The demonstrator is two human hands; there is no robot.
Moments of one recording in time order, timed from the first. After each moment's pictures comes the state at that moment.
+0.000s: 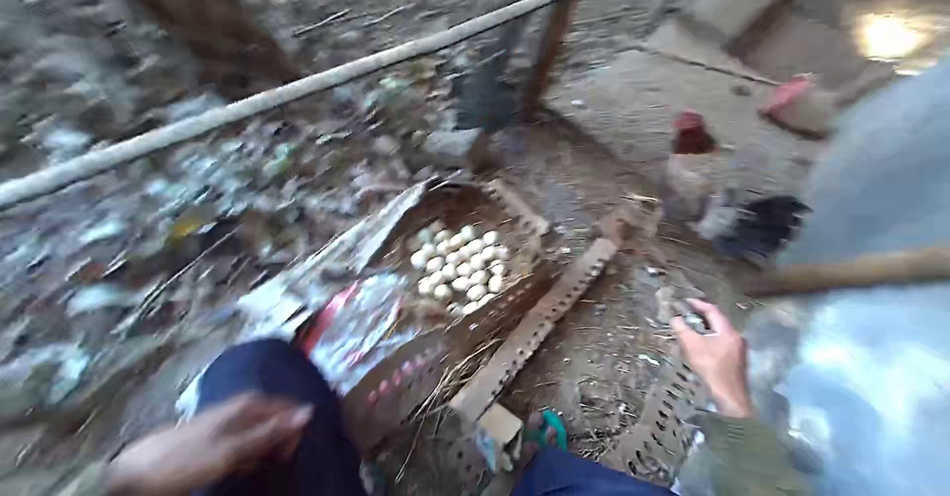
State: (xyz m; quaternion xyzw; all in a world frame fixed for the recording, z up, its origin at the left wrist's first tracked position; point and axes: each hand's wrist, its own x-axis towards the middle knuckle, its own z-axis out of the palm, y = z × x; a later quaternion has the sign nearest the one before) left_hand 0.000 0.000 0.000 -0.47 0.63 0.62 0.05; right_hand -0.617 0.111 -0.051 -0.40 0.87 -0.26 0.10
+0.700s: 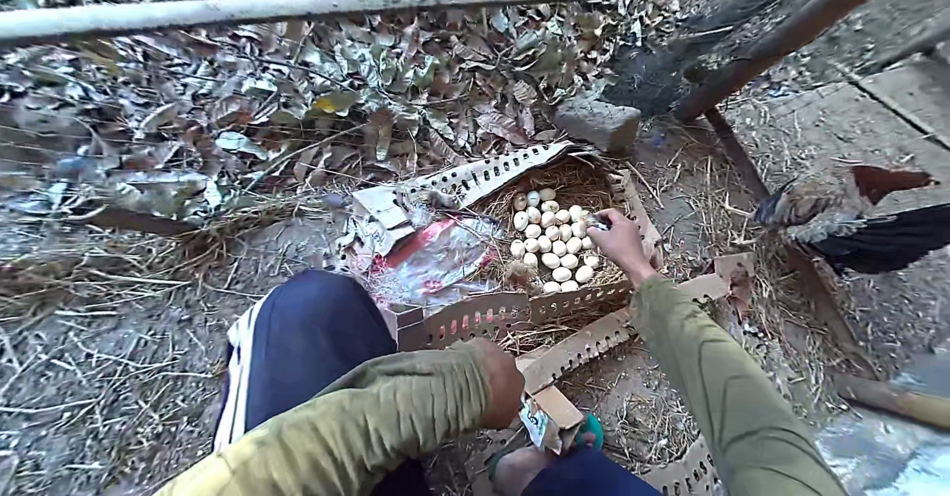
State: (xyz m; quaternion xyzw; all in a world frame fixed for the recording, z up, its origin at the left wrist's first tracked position) left_hand -0.134 0.013 -0.026 -0.26 0.77 0.44 0.38; right_hand -0.417 -0.149 -0.165 -0.59 0.75 -0.08 0.28
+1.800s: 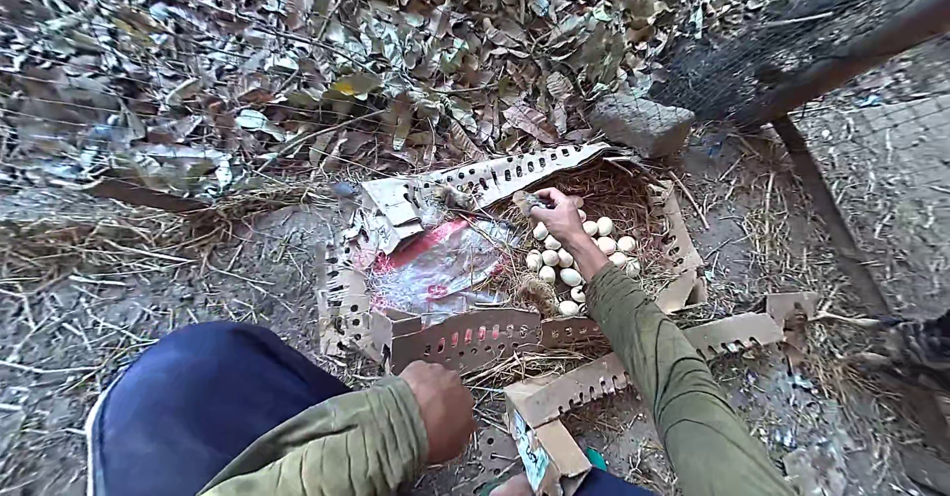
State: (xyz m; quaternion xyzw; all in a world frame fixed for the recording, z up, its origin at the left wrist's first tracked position) left_hand -0.096 0.012 -0.060 -0.37 0.66 0.50 0.42; right_hand -0.309 -0.214 -0.265 -0.60 0.59 -0.23 0.49
